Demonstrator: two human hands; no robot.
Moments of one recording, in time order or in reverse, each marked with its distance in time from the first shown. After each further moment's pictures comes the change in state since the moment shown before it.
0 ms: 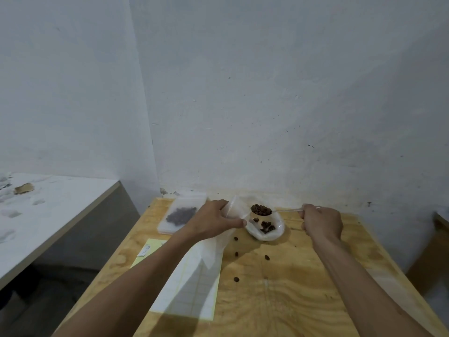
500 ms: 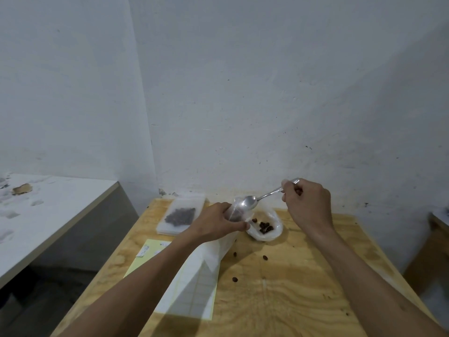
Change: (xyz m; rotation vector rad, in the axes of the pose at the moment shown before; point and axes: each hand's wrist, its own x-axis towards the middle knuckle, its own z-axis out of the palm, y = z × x) left_hand 0.002 0.004 0.009 0.036 -0.026 0.026; right_hand -0.015 -0.042 0.001 -0.193 -0.057 -0.634
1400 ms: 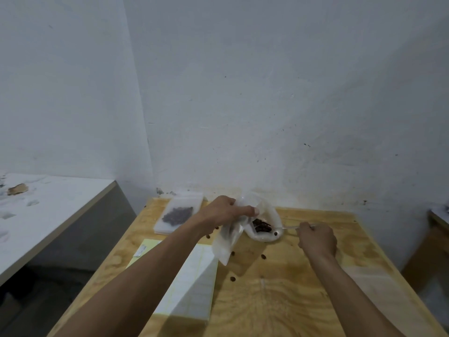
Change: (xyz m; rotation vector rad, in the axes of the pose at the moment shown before) left_hand 0.019 0.022 0.000 -0.308 -0.150 -0.228; right_hand -0.034 0.088 0.024 -0.065 -0.014 0.624
